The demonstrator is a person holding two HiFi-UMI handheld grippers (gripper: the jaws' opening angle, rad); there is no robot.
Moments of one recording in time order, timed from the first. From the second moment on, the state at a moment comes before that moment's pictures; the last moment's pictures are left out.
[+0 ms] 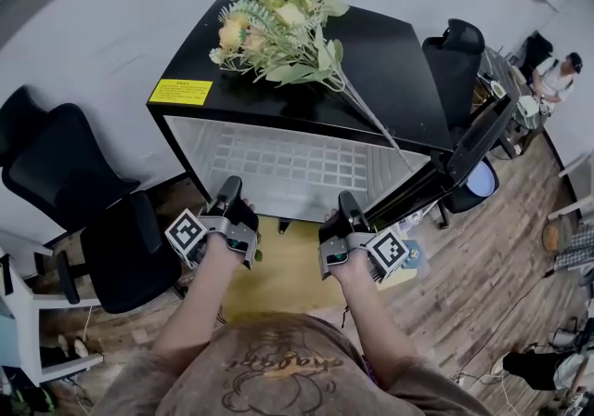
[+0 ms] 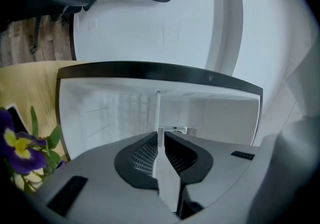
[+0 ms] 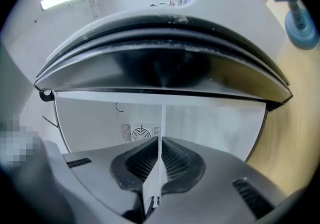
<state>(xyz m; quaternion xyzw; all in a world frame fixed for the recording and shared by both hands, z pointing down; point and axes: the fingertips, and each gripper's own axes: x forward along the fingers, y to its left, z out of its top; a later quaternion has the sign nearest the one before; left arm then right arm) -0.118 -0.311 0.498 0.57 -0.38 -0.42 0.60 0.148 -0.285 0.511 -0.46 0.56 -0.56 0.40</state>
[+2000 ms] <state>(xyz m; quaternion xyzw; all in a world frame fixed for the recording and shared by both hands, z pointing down) -0.117 -0.195 0.454 0.84 -0.44 -0.14 0.29 0.121 -0.173 0.459 -0.52 0.82 -0.23 0.06</state>
